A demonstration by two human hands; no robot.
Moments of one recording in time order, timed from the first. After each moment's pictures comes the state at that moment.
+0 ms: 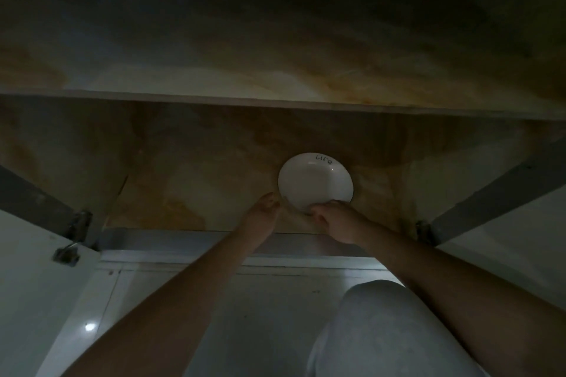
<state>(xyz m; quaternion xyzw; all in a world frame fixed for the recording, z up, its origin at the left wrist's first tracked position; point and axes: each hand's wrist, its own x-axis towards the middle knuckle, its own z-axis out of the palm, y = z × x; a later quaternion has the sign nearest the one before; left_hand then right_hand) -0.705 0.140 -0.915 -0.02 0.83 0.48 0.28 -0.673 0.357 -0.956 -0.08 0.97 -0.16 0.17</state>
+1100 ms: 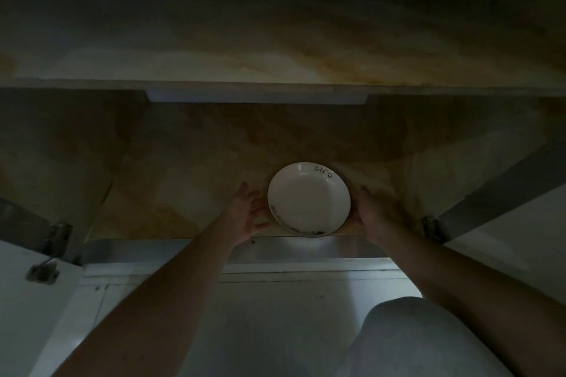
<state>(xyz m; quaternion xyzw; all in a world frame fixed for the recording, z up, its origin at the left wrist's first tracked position) -0.752 0.125 -0.953 -0.19 0.54 0.72 0.39 -0.672 0.377 -0.954 0.43 0.59 -0.68 0.05</state>
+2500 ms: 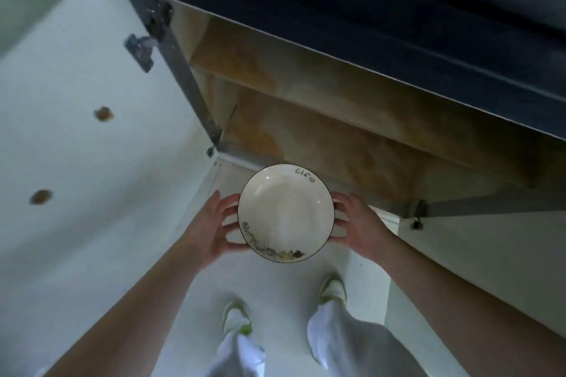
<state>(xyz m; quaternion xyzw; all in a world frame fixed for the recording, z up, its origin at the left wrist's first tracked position) -0.515 -0.123 -0.646 -0.39 0.42 0.76 0.32 -0.537 0.172 -0.640 0.36 0.52 -0.70 0.34</state>
